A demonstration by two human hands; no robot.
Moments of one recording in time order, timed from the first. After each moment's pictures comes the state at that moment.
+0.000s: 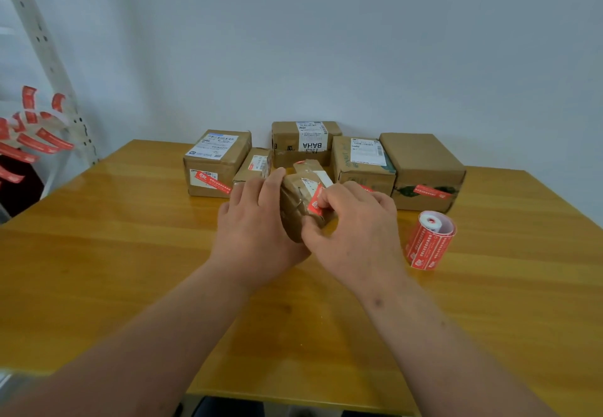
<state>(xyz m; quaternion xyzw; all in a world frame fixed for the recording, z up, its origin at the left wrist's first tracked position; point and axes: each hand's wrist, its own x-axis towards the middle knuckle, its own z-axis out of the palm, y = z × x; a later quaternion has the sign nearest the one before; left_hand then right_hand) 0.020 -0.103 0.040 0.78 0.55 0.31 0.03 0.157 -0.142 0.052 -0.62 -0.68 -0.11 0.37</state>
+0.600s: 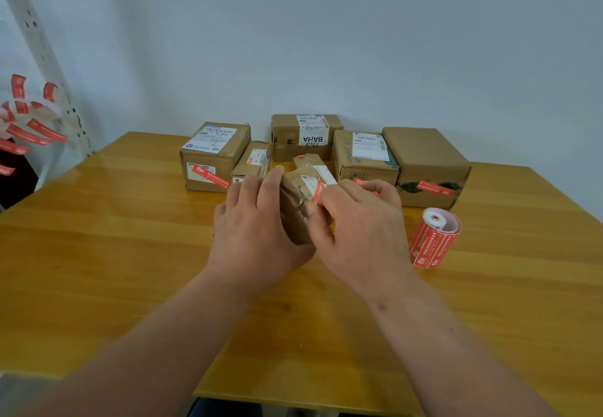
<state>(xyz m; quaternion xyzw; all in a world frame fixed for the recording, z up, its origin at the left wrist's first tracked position) 0.021 -0.102 0.027 0.77 0.55 0.34 -0.02 0.160 -0.139 0.050 -0.58 -0.71 -0.21 0.35</state>
